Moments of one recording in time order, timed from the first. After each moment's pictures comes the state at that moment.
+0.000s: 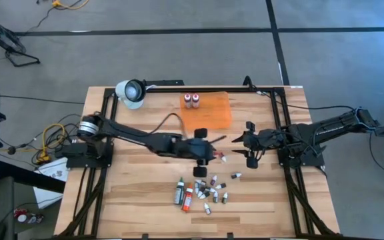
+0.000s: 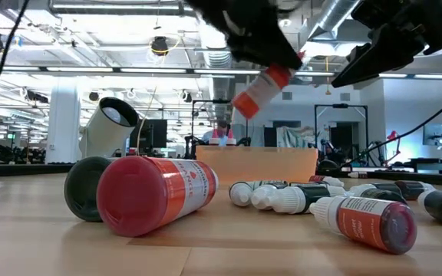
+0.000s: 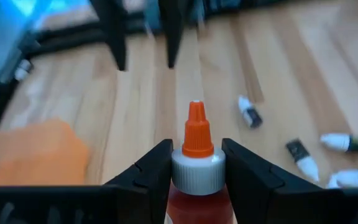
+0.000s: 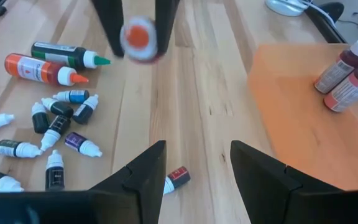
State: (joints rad) left arm -0.14 1.85 1.37 -0.07 -0.22 0.10; right arm 0.19 0.87 0.53 -0.28 0.22 0.01
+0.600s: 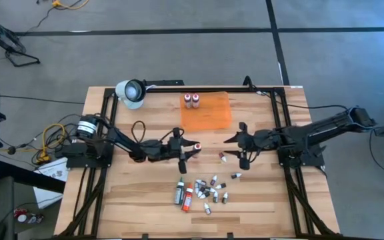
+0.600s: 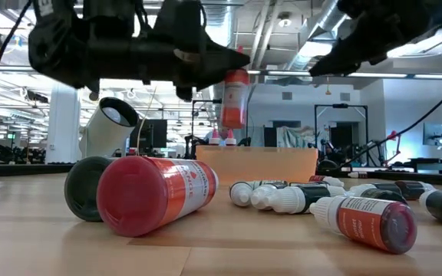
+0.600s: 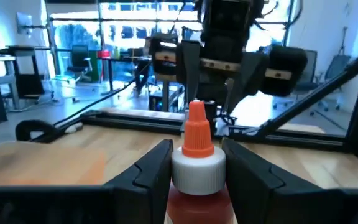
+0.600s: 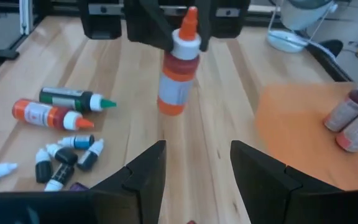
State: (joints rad) left arm -0.14 1.87 0.64 1.35 -0.33 -0.01; right arm 0.19 1.00 0.53 -0.02 0.21 -0.01
